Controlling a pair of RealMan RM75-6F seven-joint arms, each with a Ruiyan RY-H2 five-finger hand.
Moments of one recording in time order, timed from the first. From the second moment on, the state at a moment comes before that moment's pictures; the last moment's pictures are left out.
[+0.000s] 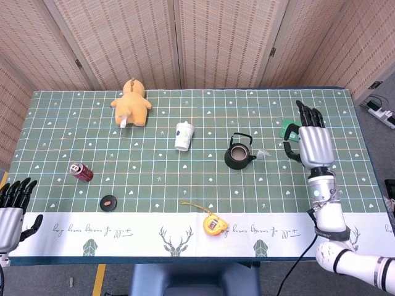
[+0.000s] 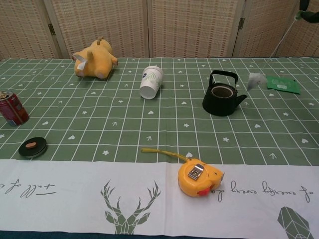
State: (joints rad) left arm -0.09 -1.15 -0.06 -1.54 1.51 1.51 0.10; right arm 0.56 -1.22 0.45 -1.80 -0.90 1.18 -0.51
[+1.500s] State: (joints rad) left arm -0.10 -1.11 -0.07 -1.53 1.48 1.50 -0.01; right arm 0.95 -1.53 0.44 -1.41 -0.69 1.13 -0.66
